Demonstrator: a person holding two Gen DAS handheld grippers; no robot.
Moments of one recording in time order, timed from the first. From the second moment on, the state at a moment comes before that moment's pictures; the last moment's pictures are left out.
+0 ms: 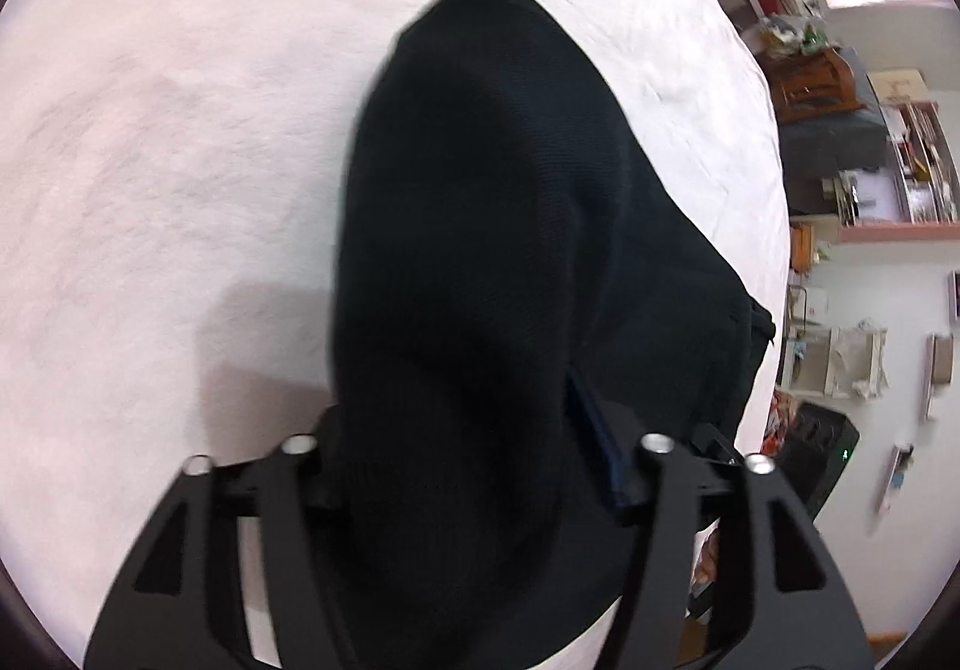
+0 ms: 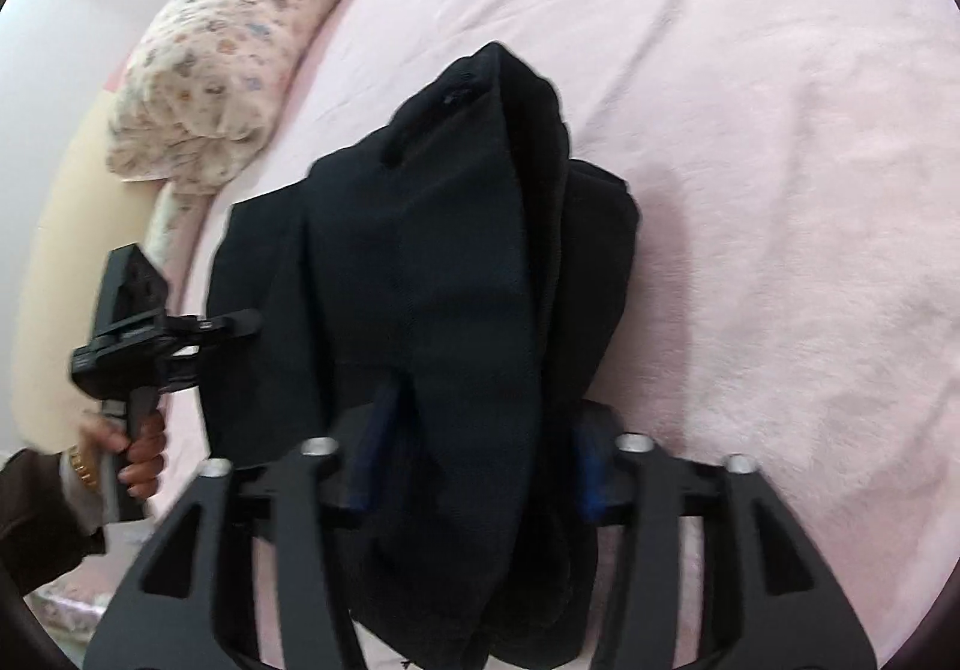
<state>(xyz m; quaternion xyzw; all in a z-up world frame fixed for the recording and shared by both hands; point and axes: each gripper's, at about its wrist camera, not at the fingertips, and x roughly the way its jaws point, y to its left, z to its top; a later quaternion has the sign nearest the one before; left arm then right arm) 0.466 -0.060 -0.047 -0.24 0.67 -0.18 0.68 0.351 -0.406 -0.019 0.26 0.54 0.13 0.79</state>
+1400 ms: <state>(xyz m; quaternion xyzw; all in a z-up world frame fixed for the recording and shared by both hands) 0.264 -0.131 0.061 0.08 0.40 -0.12 0.90 0.188 -0.315 0.068 0.06 0.33 -0.02 0.94</state>
